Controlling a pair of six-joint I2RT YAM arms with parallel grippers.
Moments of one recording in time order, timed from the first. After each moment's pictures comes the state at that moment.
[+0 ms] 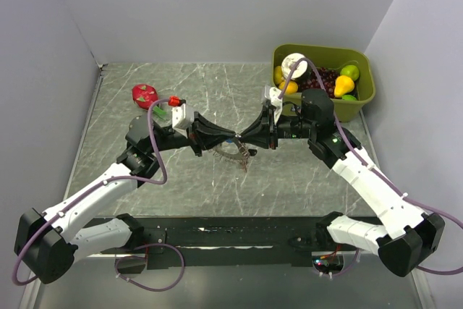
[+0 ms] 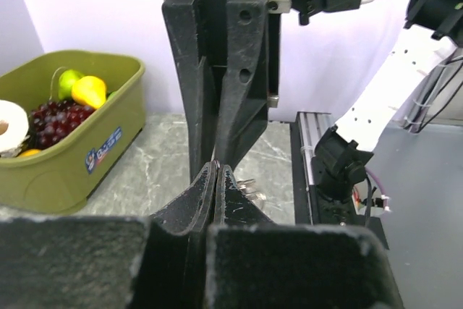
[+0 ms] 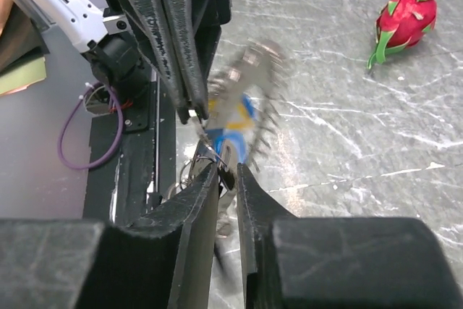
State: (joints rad) left arm -0.65 1.04 0.79 0.57 0.79 -0.23; right arm 0.52 1.09 1.09 -0.26 -0.92 -0.13
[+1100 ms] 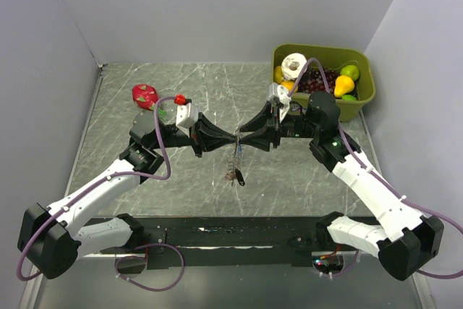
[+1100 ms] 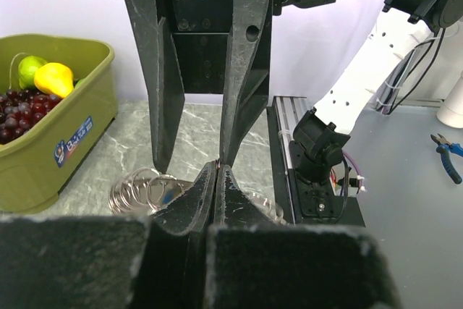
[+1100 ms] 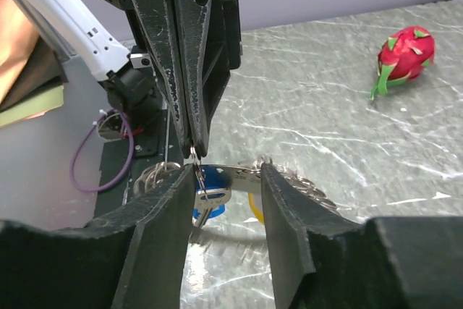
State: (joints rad) left arm -0.63 1.09 0.81 0.56 0.90 -0.25; right arm 0.49 1.06 1.01 -0.04 -0.98 0.02
